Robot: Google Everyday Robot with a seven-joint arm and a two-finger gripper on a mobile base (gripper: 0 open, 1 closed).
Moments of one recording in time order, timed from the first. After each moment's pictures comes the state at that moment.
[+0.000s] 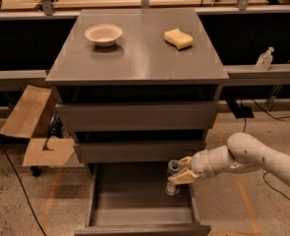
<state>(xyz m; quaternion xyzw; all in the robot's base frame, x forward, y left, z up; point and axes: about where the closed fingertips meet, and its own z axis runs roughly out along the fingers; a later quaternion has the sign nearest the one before) 0.529 -0.121 0.515 -0.50 0.74 0.35 0.28</state>
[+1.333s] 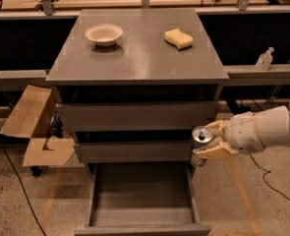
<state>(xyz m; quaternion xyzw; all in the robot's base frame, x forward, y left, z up) 0.484 -0.160 0.760 -0.58 0.70 0.21 0.36</state>
